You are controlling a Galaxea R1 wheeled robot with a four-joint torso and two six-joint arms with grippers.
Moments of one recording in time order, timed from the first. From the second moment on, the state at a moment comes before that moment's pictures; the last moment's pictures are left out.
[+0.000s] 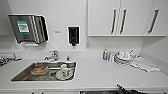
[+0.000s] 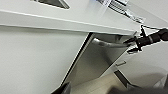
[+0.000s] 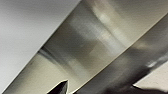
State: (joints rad) left arm 0.95 1.71 -1.03 0.13 -0.12 -0.03; right arm -0.70 2.51 -1.88 -0.49 -0.46 1.41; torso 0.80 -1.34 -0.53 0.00
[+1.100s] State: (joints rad) left arm 0.95 1.71 -1.04 0.13 -0.12 -0.03; right arm -0.77 2.43 -1.78 -0.59 -0.36 1.43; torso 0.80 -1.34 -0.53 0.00
